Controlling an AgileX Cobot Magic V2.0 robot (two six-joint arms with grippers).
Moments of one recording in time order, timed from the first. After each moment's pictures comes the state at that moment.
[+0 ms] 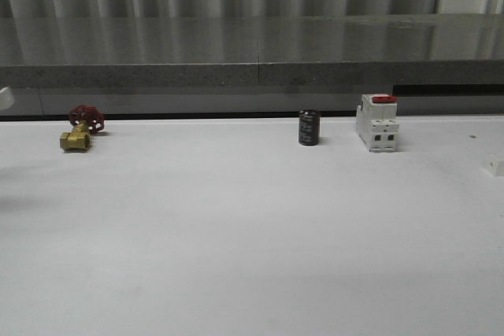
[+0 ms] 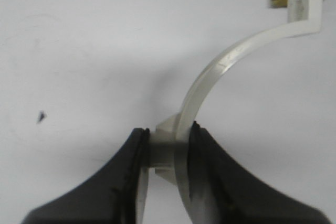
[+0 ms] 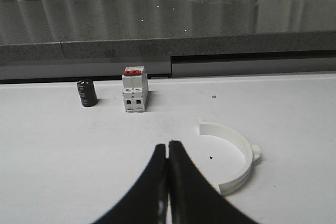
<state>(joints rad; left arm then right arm) 0.11 1.74 -1.25 -0.18 0.77 0.18 0.06 -0.01 0.03 0.02 0.12 0.07</state>
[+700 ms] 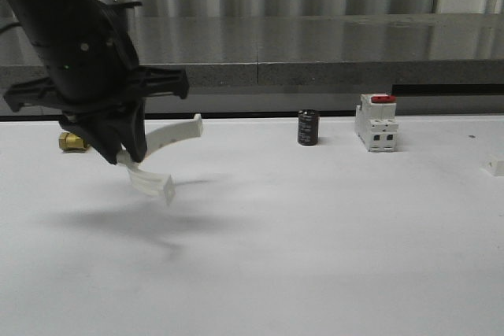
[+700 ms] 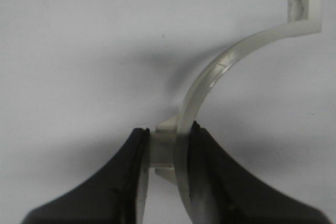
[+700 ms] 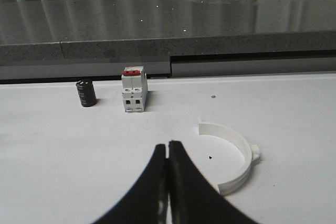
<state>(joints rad) -0.50 1.83 -1.25 0.06 0.69 -0.42 0.06 -0.01 0.03 0.02 0.12 0.07</state>
